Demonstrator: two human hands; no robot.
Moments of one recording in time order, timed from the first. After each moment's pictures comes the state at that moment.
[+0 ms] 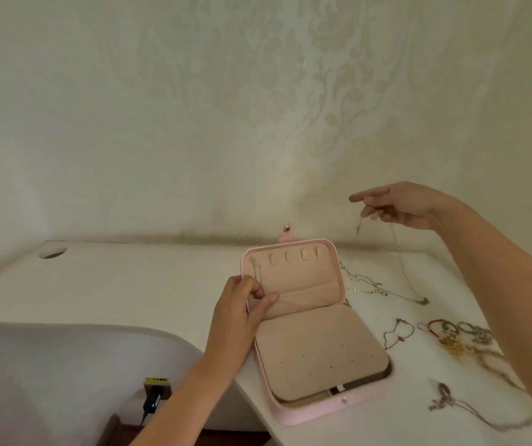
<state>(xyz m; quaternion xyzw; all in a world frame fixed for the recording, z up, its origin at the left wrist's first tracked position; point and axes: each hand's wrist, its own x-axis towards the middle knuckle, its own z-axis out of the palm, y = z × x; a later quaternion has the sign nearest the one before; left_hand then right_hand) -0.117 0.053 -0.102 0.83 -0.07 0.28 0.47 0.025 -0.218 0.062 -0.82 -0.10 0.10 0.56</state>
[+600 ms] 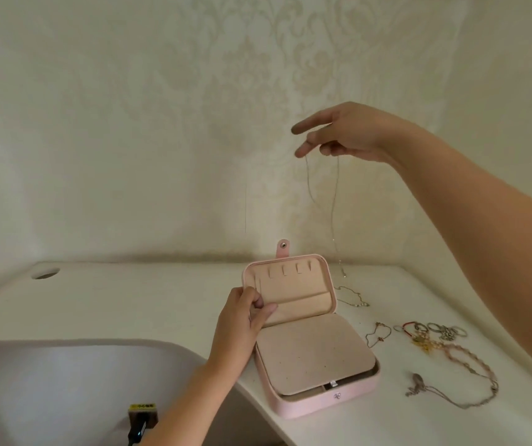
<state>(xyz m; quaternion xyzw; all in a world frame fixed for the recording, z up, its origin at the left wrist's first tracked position) -0.114 0.051 -0.102 0.85 -0.10 0.29 0.42 -0.071 -0.134 0.199 -0.87 -0.25 -0.05 0.42</state>
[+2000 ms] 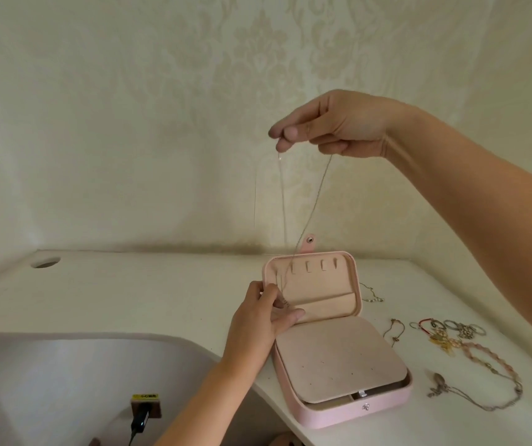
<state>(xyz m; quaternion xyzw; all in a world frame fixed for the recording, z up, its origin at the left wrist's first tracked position) -0.112 0.051 -0.111 0.84 -0.17 0.34 0.39 -0.084 -0.089 0.192 -0.84 -0.34 0.06 0.42</state>
